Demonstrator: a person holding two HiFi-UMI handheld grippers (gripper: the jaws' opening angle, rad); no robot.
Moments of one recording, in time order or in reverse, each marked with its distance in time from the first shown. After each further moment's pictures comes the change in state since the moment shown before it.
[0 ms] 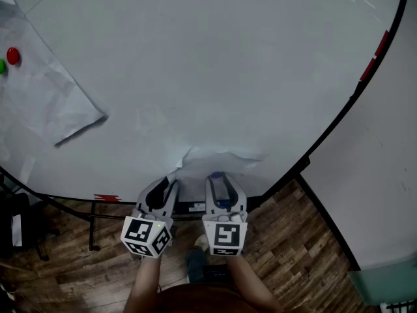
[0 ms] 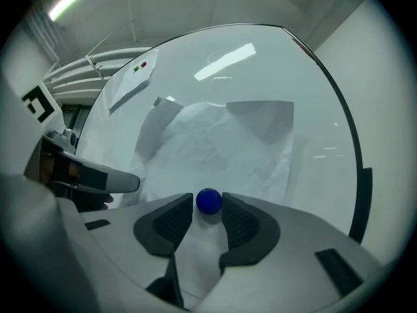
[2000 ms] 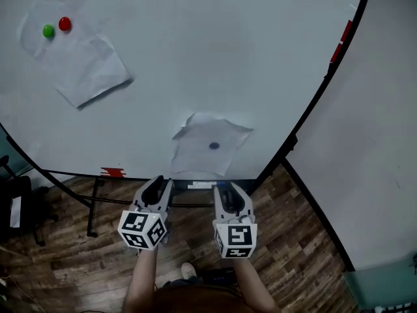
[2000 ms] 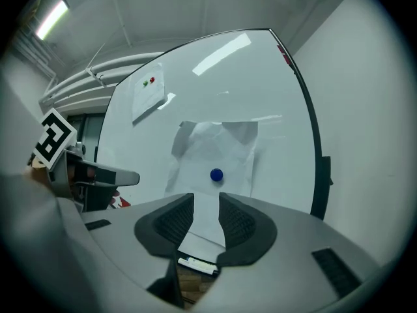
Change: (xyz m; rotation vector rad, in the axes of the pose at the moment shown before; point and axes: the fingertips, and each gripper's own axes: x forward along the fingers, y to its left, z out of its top) left arm -0.093 -0.027 -0.020 -0.054 0.029 0.086; right arm -0.117 0.010 -0.008 0.073 0.086 0.072
